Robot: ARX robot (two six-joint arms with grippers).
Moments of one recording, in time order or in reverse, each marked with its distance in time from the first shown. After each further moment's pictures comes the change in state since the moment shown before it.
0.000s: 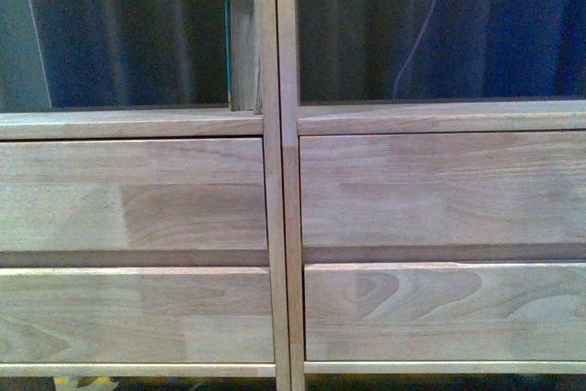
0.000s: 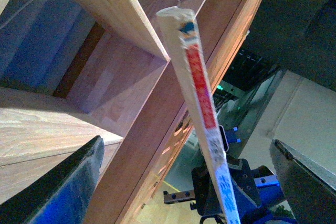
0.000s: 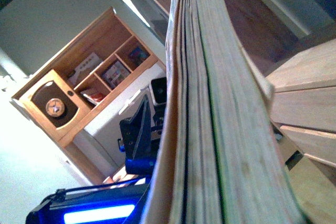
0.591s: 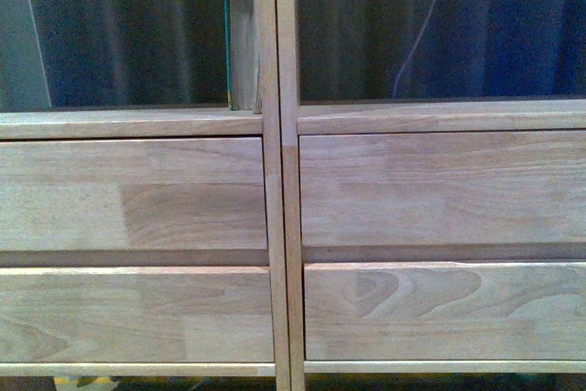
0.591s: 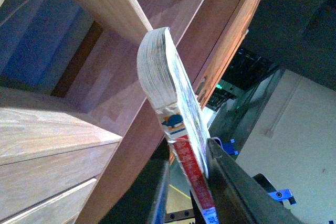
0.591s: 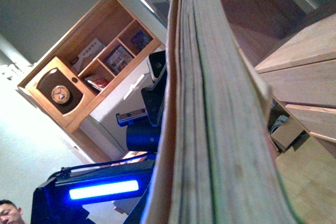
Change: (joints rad) left arm -0.001 0.000 0.000 0.000 0.001 0.000; right arm 0.000 -0.004 -0.057 0.043 -0.063 0.024
